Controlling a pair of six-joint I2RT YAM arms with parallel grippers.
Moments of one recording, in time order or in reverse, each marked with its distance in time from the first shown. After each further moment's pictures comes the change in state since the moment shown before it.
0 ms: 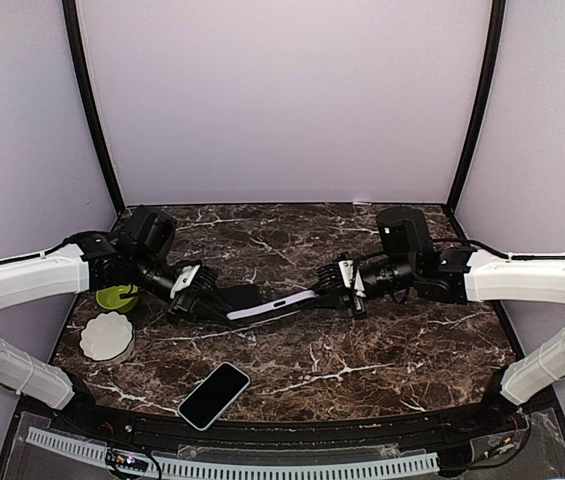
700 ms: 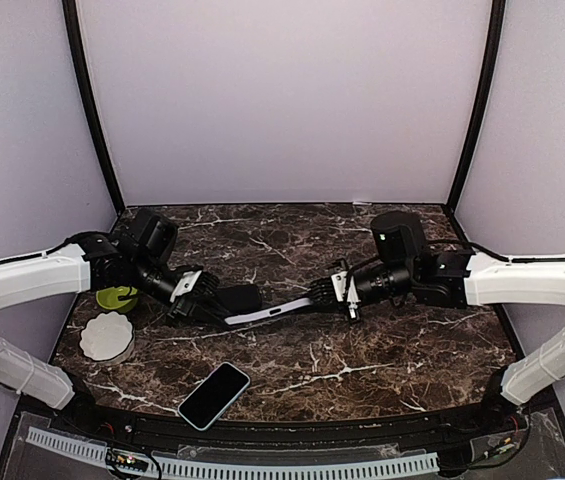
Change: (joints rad) left arm 0.000 0.008 -0.002 -0.055 -0.027 0.024; right arm 0.053 -0.004 0.005 -0.031 0.109 -0.096
